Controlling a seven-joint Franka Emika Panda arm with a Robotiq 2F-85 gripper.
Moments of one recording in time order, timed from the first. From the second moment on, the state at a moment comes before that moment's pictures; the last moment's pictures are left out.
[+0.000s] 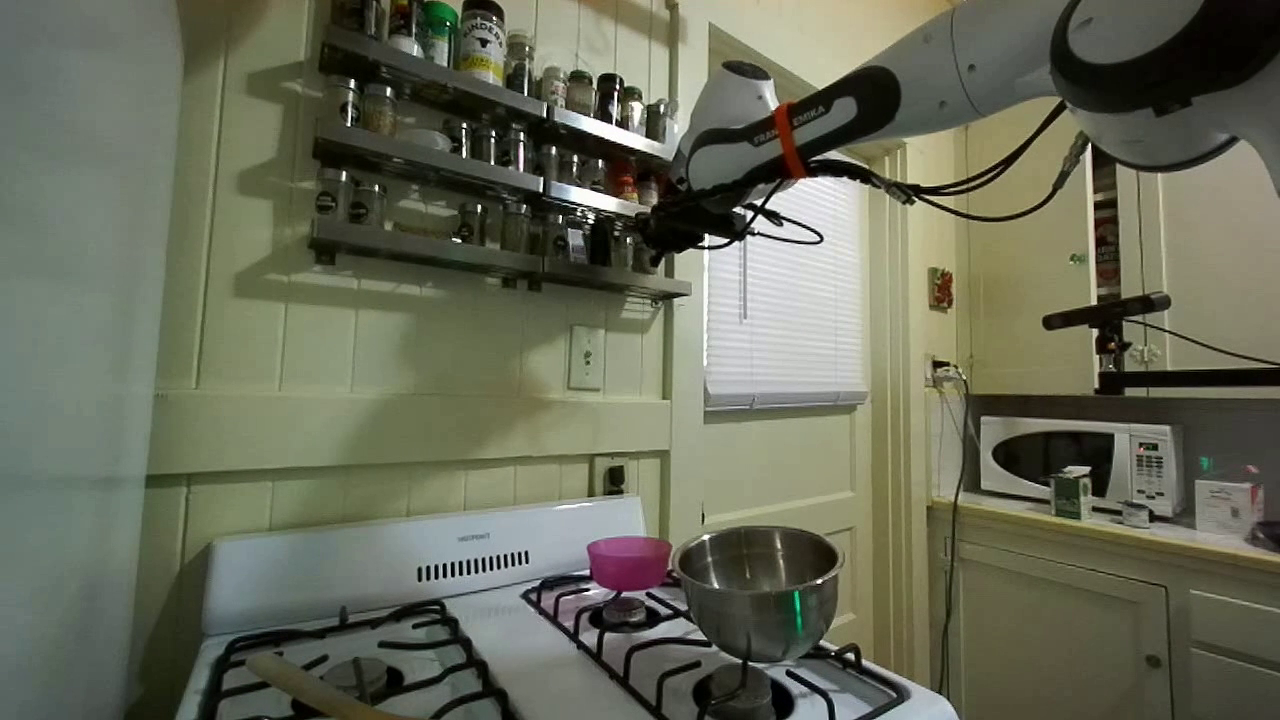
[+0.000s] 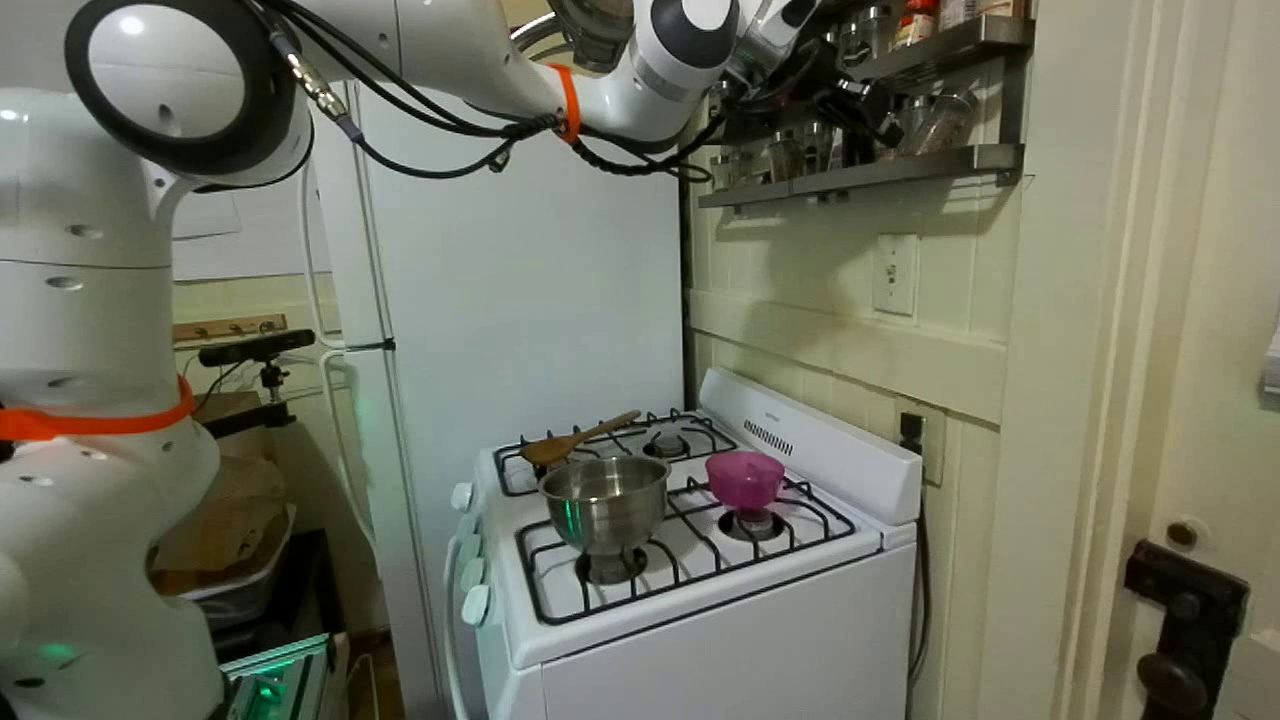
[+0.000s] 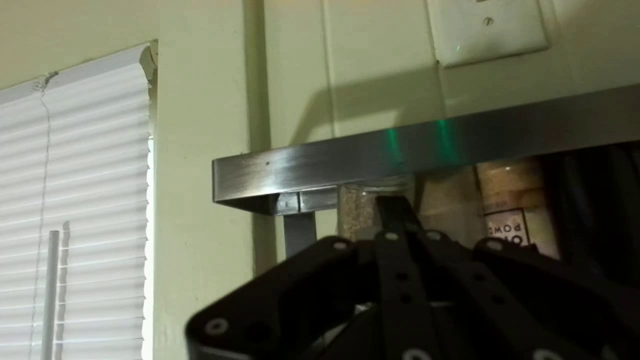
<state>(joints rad) -0.15 0.20 0.20 -1.40 -0.49 2.56 0.62</state>
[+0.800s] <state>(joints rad) -0.16 0.19 0.15 -1.40 -0.58 2.64 0.67</state>
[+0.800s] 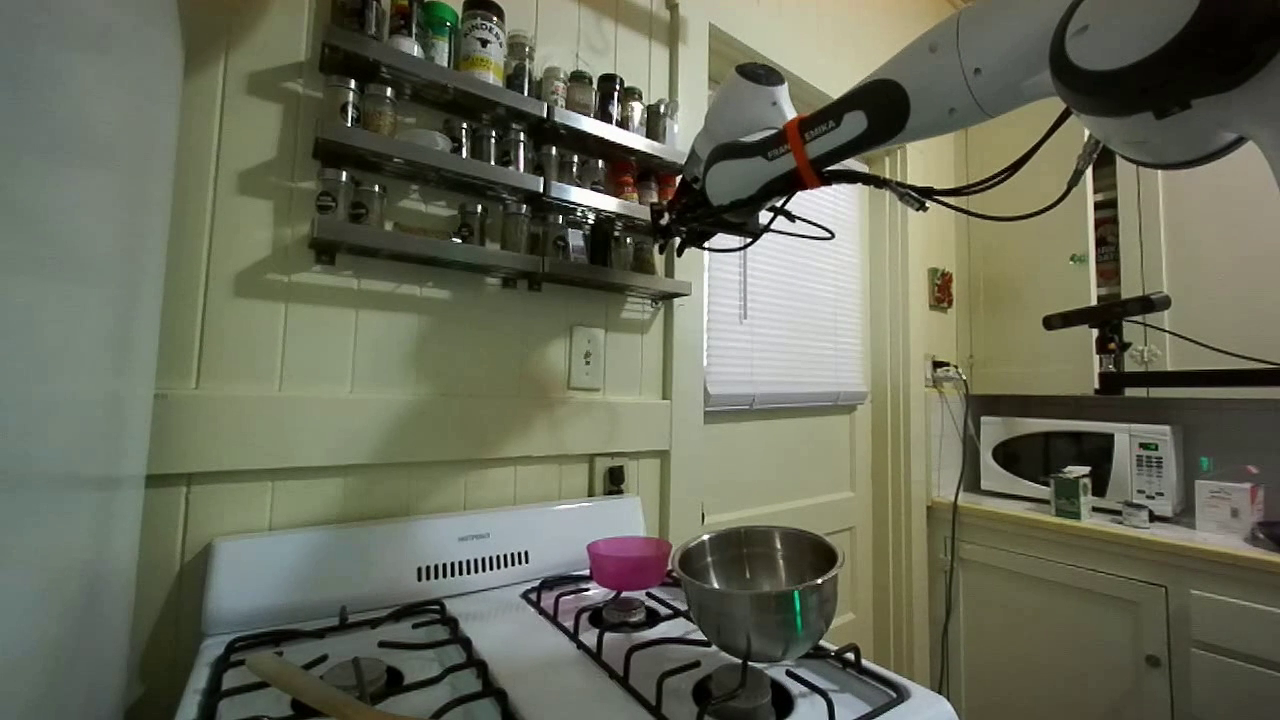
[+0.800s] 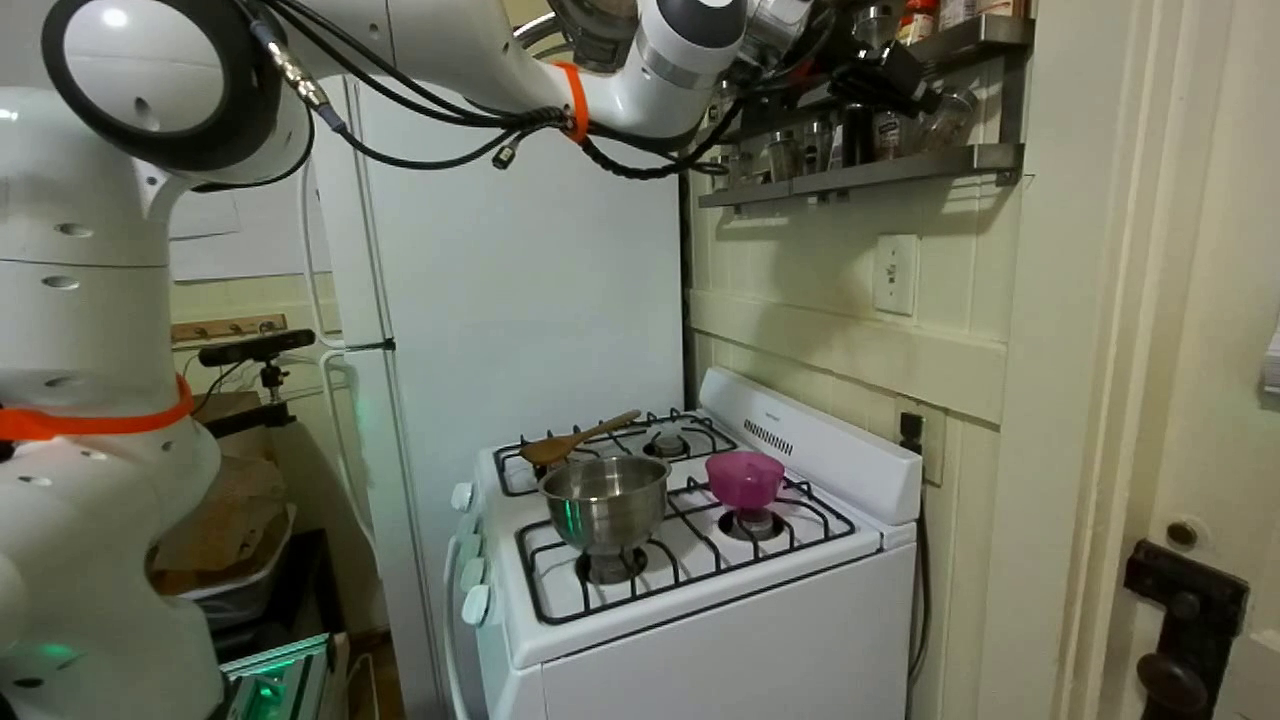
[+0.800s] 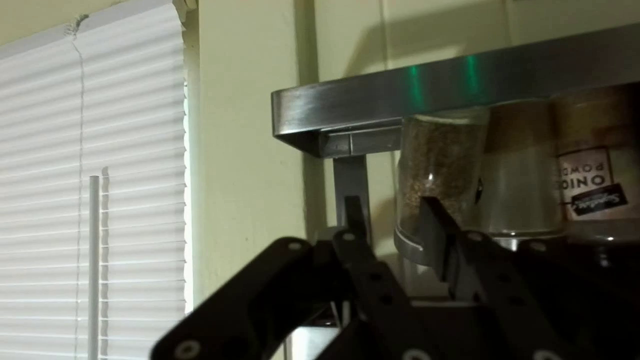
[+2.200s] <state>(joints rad) -0.23 0.30 0.22 -1.39 -0.44 2.86 0.48</state>
